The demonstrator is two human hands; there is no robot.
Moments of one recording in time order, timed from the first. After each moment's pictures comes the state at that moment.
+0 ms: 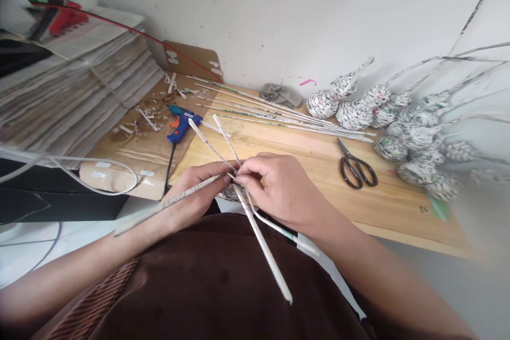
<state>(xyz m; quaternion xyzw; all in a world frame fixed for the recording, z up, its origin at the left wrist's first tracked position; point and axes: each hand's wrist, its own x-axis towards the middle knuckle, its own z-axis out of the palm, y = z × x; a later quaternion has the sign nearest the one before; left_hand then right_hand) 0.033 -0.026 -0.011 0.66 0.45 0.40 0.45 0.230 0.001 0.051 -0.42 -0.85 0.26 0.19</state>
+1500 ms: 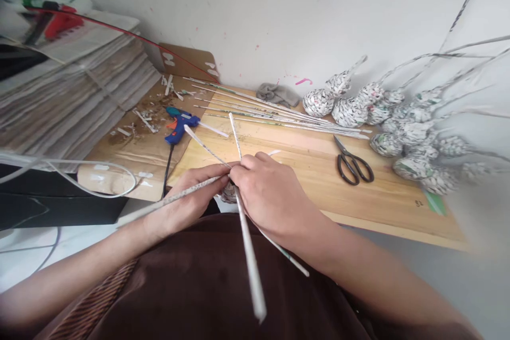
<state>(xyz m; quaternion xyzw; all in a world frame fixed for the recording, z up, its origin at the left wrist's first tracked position) 0.033 -0.028 -0.008 0.65 0.45 0.39 0.47 0.217 -0.012 0.041 -0.39 -0.91 0.05 0.10</state>
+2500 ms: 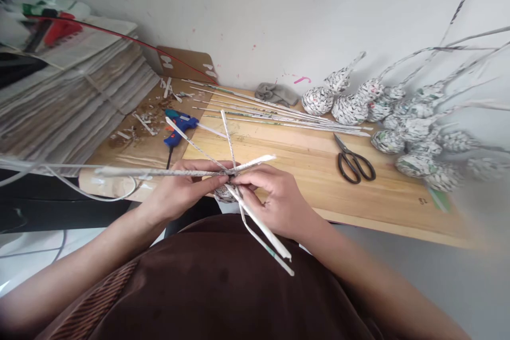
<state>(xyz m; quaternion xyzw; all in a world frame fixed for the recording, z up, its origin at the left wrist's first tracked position) 0.021 -0.016 -0.012 0.57 0.49 0.40 0.52 0.236 -0.013 -0.003 -0.34 -0.82 0.26 0.38</state>
